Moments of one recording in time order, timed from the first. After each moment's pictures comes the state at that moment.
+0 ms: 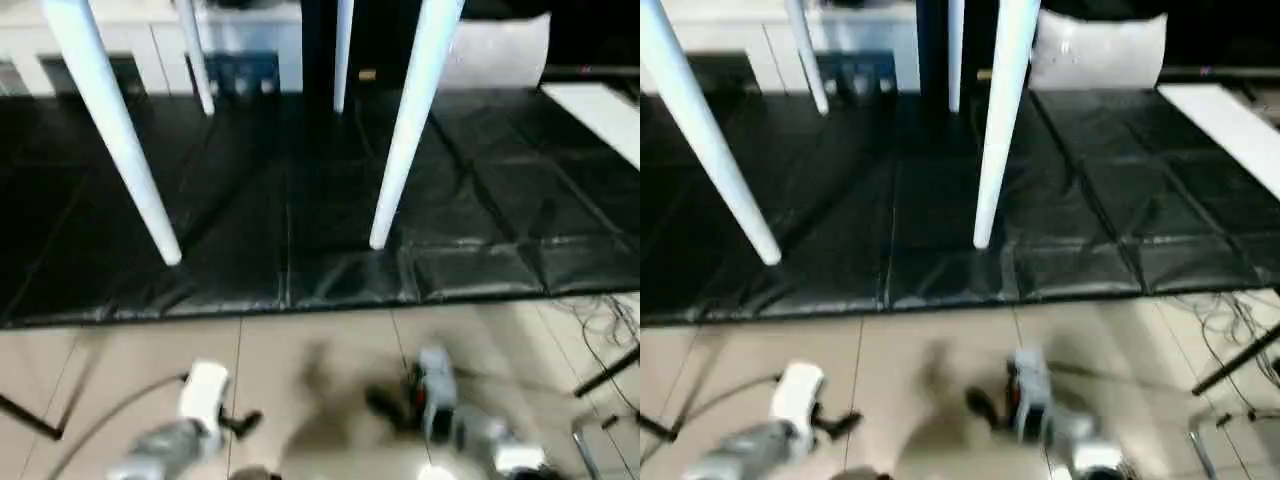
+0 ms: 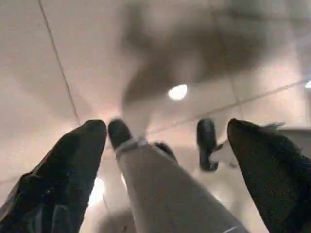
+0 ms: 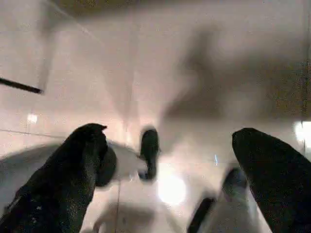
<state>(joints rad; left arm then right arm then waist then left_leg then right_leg) -0.14 0.20 -0.12 0.93 -0.16 0.25 -0.34 -0.19 -0.10 0.08 1.09 0.23 0.18 0.37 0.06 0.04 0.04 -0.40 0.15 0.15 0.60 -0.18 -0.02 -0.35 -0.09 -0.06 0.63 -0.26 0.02</state>
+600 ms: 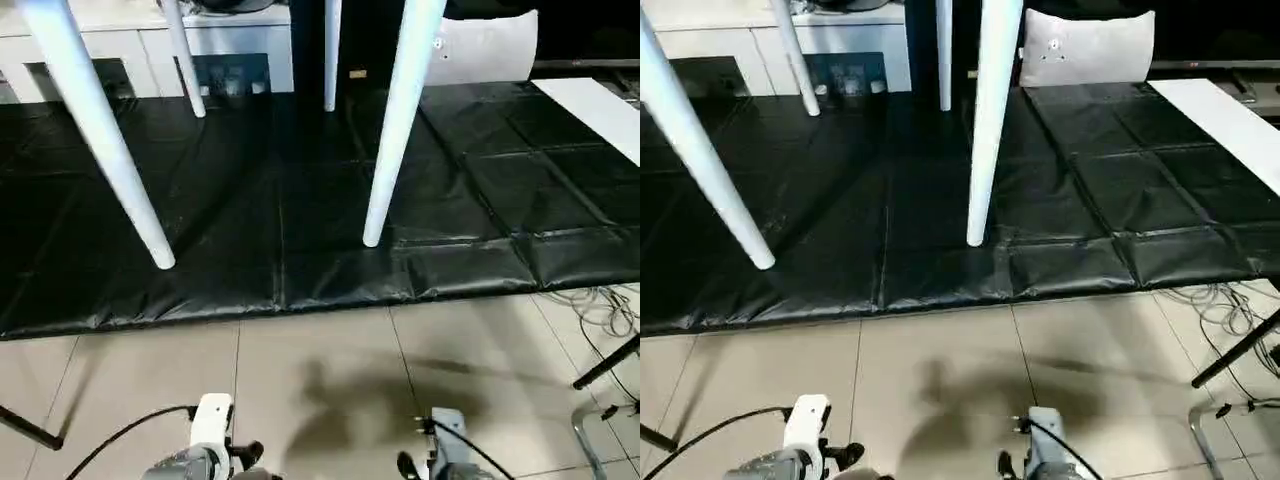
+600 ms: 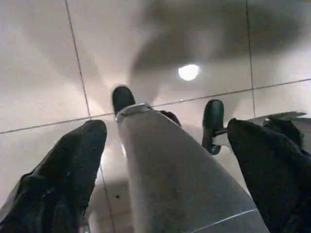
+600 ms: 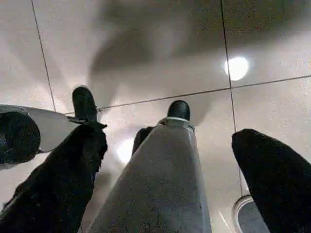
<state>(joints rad) -0.22 0.13 -0.03 1.24 -0.15 0.14 -0.28 -0.24 -0.07 0.01 1.33 0.16 0.12 0.11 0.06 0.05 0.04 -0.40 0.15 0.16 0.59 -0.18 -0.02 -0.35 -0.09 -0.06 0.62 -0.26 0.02</state>
